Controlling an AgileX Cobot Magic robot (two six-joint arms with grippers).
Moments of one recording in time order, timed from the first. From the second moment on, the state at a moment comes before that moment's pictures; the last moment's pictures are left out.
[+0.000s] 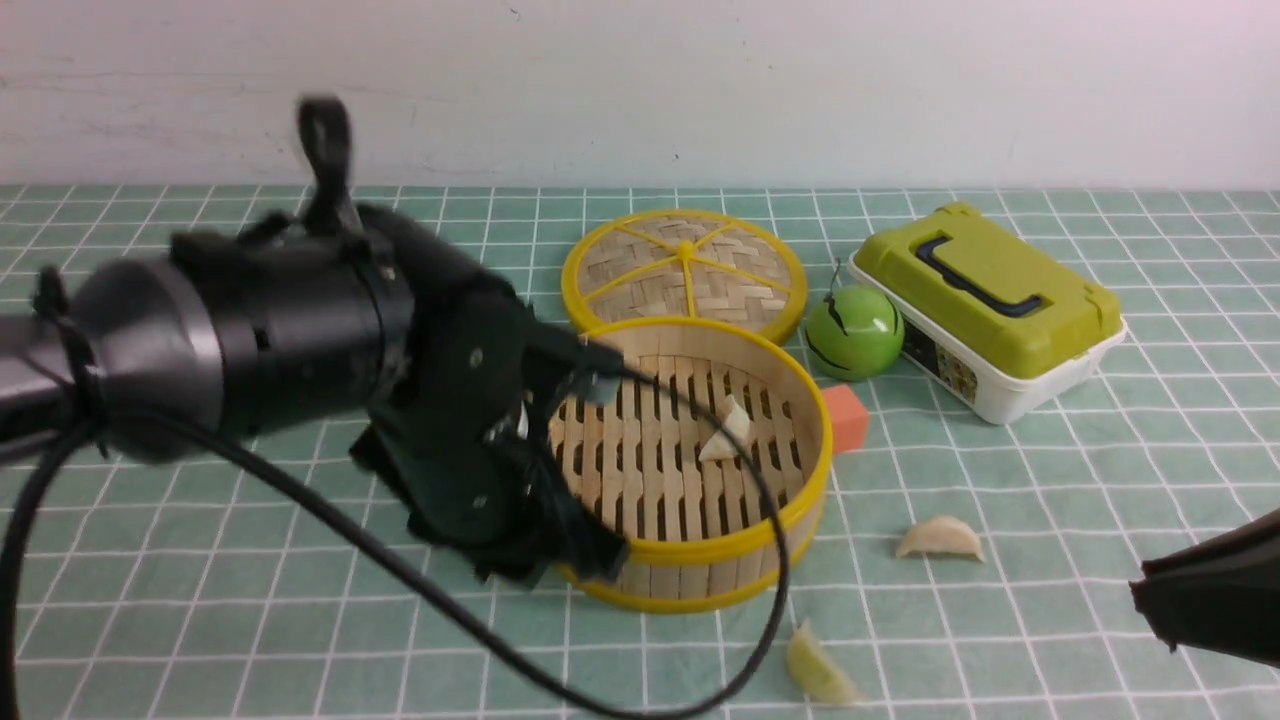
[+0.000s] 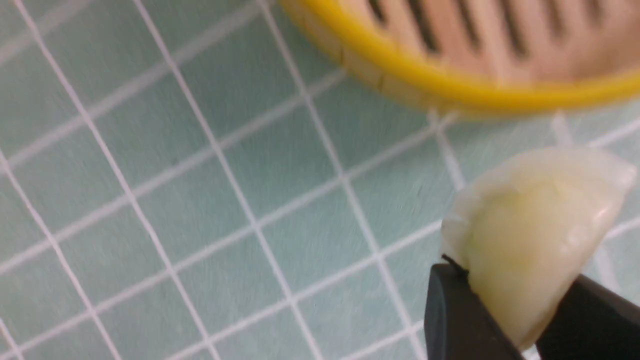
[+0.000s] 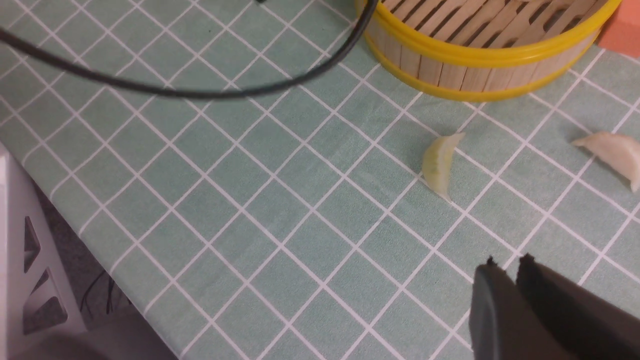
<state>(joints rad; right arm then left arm) 0.32 0.87 -0.94 0.45 1.04 -0.45 -0.64 1.67 -1.29 0.13 0.90 -0.27</state>
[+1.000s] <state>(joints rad) 0.32 1.05 -1.00 0.40 1.04 -0.44 -0.56 2.05 -1.84 0.13 1.02 -0.40</state>
